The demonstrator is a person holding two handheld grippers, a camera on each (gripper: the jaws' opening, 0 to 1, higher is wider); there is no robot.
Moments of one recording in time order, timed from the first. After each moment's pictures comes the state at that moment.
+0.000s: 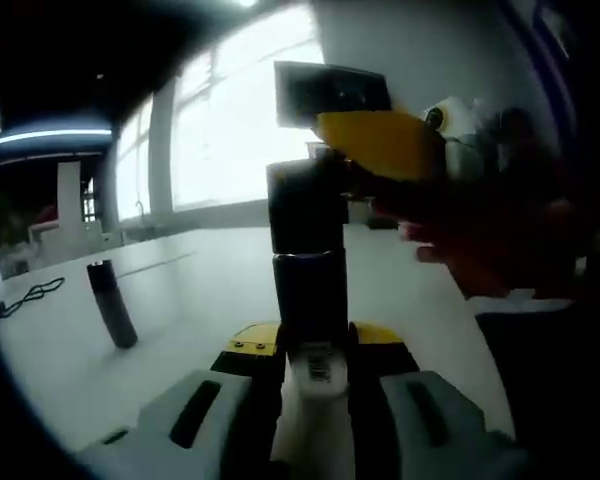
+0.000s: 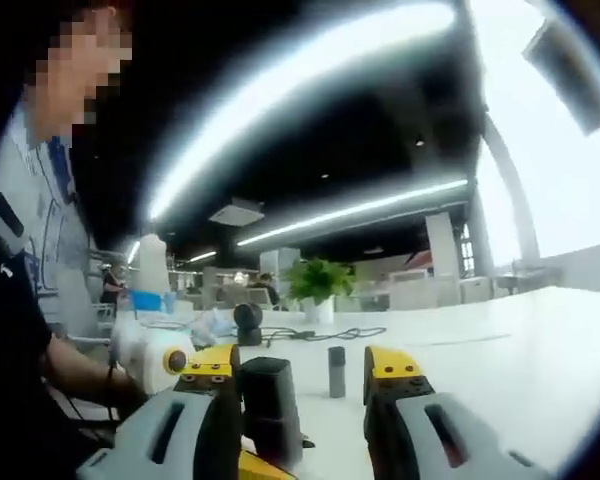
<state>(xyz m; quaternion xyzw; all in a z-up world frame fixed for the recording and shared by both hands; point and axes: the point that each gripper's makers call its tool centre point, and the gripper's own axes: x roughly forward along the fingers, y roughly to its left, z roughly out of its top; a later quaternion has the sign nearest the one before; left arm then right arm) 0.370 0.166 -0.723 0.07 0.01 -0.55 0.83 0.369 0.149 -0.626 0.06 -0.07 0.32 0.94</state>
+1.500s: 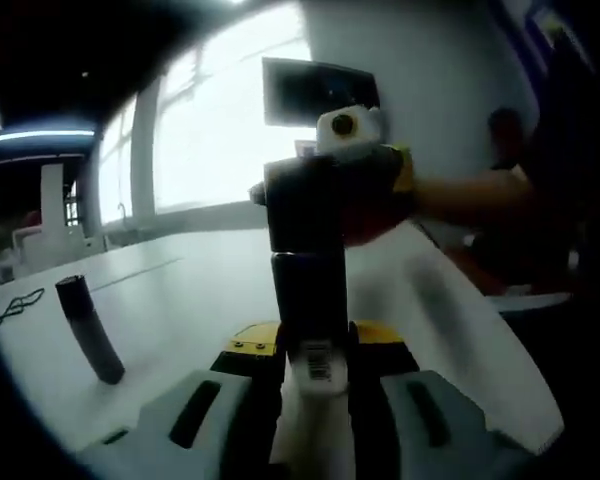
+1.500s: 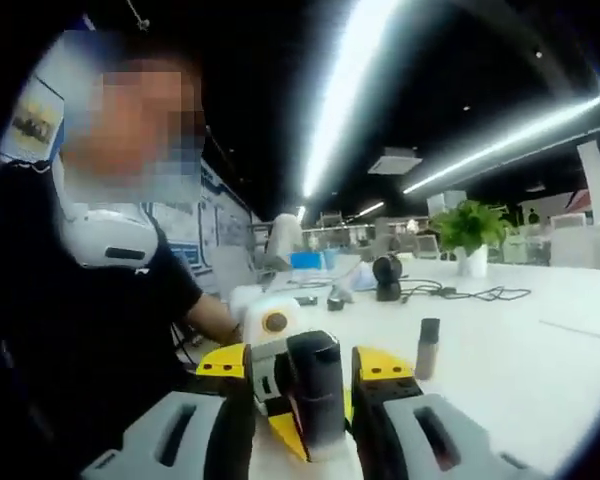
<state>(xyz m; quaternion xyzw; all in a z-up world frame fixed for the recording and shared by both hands) 0.399 0.141 -0.724 0.07 0.01 -0.58 0.81 0.387 0.164 -0.648 0.03 0.03 0.68 0.74</state>
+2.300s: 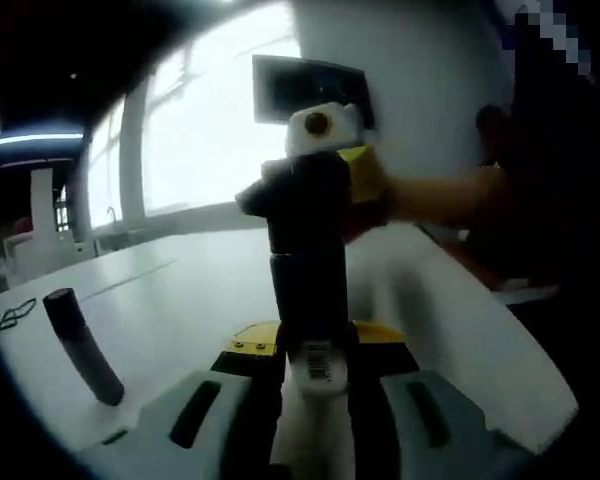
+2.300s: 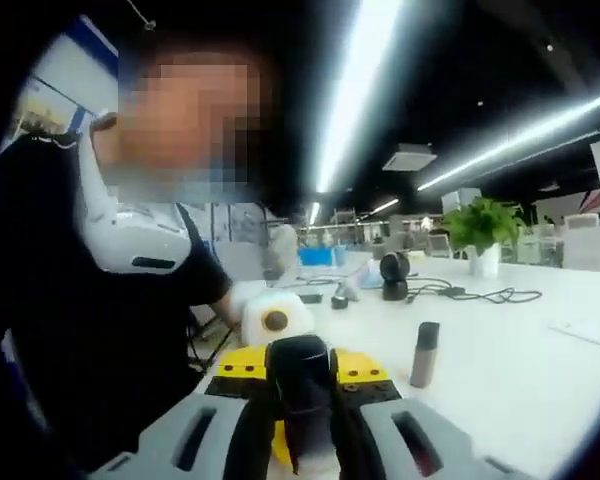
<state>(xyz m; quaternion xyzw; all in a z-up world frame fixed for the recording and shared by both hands) 0.415 0.131 -0.724 0.09 0.01 -0.60 0.79 0.408 0.166 -0.650 0.02 0.02 0.67 0.74</state>
